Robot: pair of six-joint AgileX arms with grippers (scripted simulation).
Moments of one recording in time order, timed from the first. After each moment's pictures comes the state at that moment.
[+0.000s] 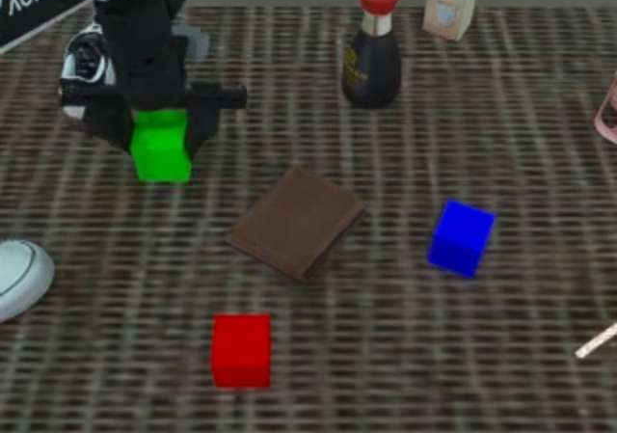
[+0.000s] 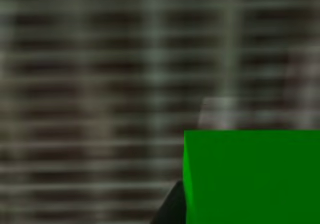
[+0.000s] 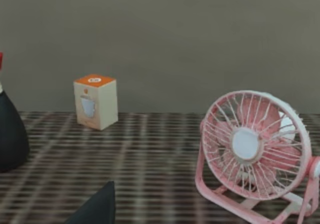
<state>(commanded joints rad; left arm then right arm) -0.30 2.28 1.96 -1.25 0.00 -0.25 0.01 0.00 0.00 0.00 0.00 0.00</state>
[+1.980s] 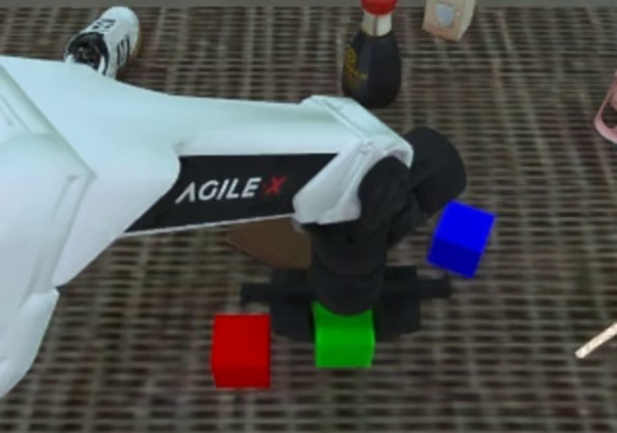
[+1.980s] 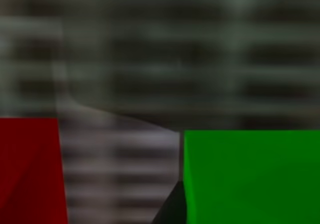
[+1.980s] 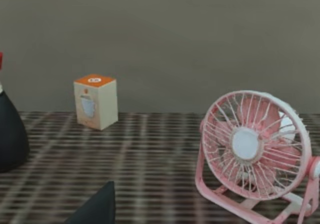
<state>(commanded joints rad) -0.90 2.08 1.45 -0.94 0.00 -0.89 0.01 0.00 0.00 0.00 0.00 0.00</state>
